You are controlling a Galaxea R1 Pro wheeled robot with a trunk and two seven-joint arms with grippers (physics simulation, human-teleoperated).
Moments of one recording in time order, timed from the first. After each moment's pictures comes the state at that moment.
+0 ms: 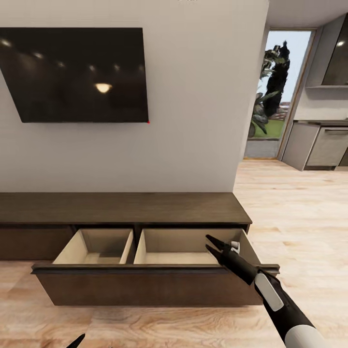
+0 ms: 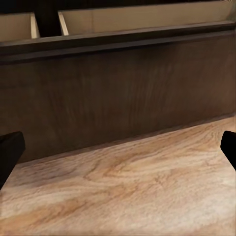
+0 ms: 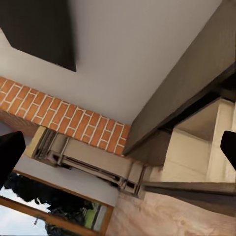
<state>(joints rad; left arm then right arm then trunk) 0.43 0.15 0.01 -1.59 0.07 -0.07 -0.29 -0.51 -0.11 0.00 -0.76 -0.93 0.57 0.90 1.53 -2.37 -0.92</state>
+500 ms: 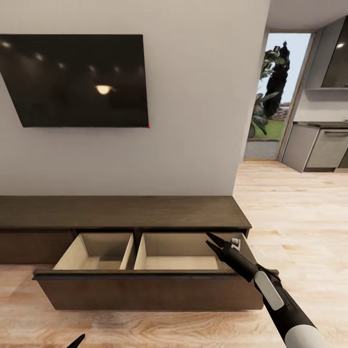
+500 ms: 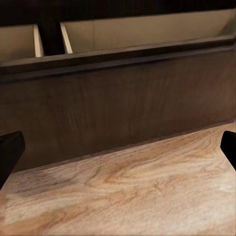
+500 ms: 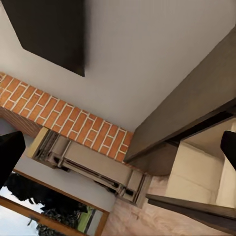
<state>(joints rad) 0.43 0.15 0.01 -1.59 0.07 -0.07 -0.29 -0.51 -0.10 0.00 -0.81 -0.92 0.53 0.90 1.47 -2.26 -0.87</state>
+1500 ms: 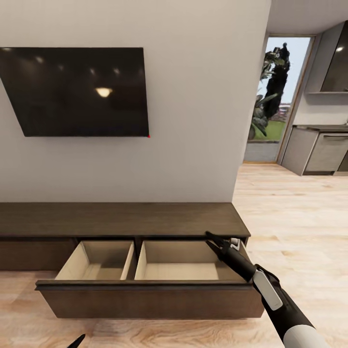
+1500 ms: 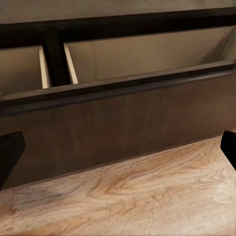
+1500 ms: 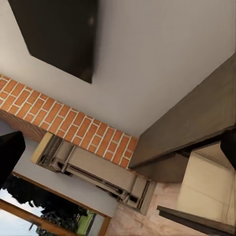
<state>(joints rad) 0.43 0.15 0.01 -1.59 0.07 -0.07 -0.29 -0.51 -0.09 0.00 -0.81 -0.92 0.51 0.90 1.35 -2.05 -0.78</state>
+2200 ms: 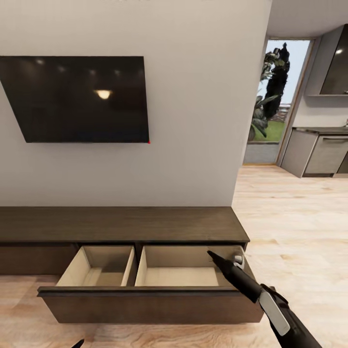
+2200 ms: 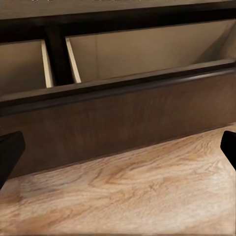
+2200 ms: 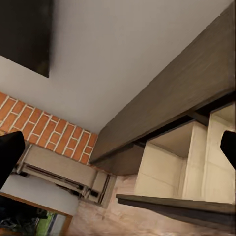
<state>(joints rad) 0.43 0.15 0.01 -1.59 0.06 0.00 -0.29 -0.40 -0.11 -0.01 -0.81 -0.83 0.41 0.83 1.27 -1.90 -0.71</state>
